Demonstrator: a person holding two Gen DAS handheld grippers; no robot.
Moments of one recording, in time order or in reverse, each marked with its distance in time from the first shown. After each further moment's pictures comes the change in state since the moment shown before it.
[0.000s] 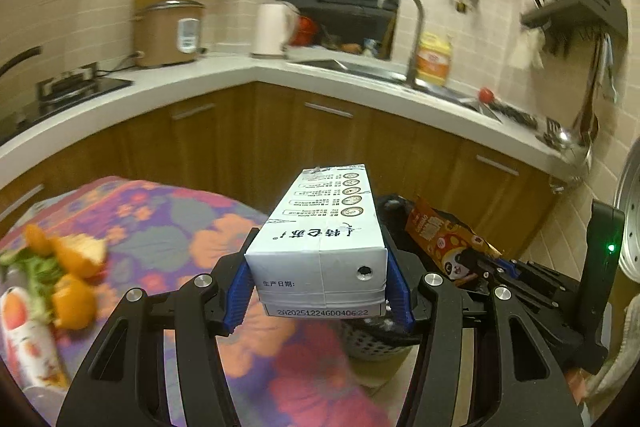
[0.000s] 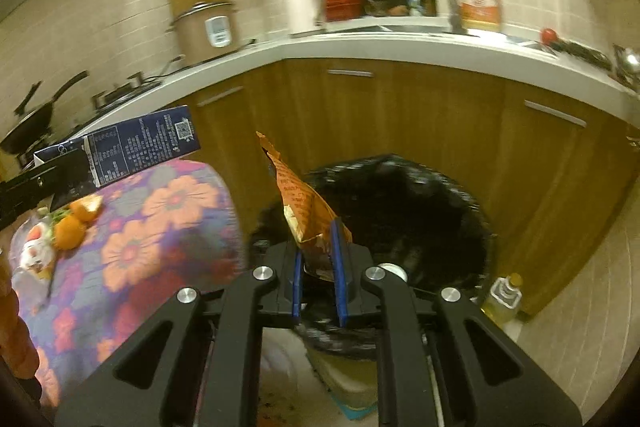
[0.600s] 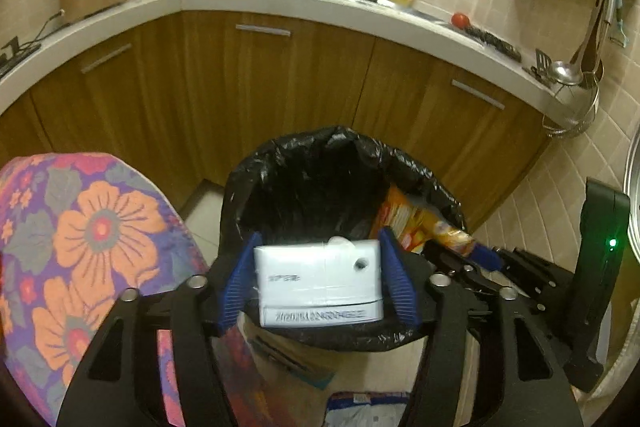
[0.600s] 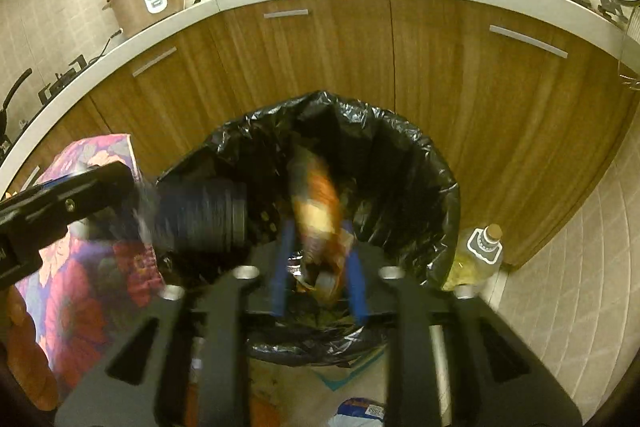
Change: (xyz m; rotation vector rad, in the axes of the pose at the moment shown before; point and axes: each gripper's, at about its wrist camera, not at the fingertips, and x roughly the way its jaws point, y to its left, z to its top) left arm 0.120 -0.057 -0.013 0.054 0.265 -0.124; right arm 0.055 -0.054 -0.013 0.084 0.180 -0.089
